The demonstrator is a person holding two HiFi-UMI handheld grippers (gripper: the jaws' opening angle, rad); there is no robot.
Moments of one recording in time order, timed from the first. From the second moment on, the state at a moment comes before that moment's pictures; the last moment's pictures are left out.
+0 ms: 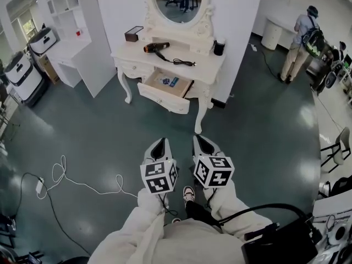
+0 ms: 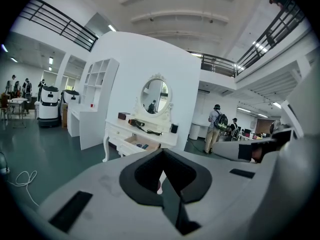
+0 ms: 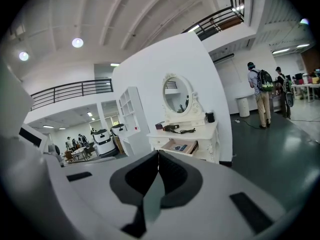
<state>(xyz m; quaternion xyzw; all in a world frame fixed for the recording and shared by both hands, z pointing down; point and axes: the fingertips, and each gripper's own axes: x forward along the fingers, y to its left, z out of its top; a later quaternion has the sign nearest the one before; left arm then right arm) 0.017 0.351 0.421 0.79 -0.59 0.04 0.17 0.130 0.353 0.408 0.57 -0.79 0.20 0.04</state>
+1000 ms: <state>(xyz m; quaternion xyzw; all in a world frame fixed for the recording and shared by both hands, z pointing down) 0.061 0.165 0.412 0.77 -0.61 0.03 0.17 0.169 0.165 0.398 0.54 -0.82 0.19 0.06</state>
